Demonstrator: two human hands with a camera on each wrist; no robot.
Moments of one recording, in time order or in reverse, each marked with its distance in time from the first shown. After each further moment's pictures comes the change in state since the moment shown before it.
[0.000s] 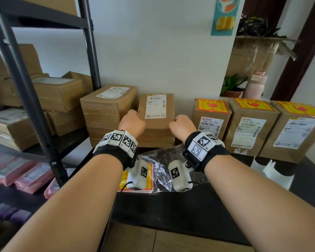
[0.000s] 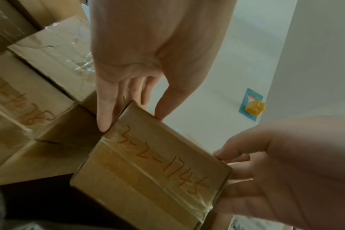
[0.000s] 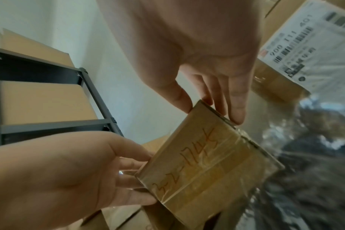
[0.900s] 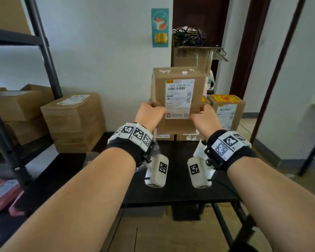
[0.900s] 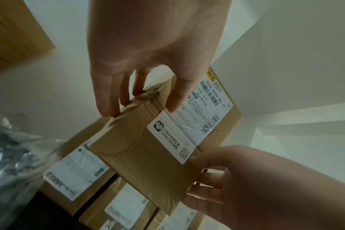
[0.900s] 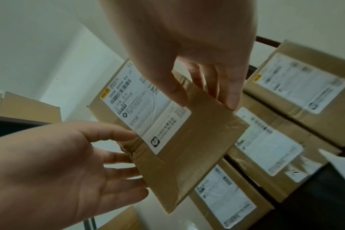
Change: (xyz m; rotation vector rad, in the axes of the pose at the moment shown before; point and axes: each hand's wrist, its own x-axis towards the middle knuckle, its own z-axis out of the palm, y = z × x) left_hand -0.132 0.148 0.056 -0.486 -0.207 0.132; right_hand -0.108 0.096 -0.161 0.244 0.473 0.043
